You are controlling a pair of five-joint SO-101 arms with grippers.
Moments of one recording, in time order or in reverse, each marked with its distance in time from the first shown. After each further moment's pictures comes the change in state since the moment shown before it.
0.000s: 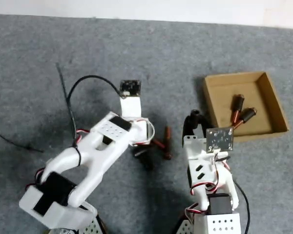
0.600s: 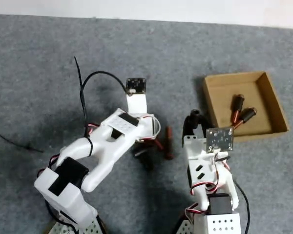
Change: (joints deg) left arm 1.5 12.7 -6.9 -5.6 1.2; right arm 0.1 0.0 0.0 0.0 0.0
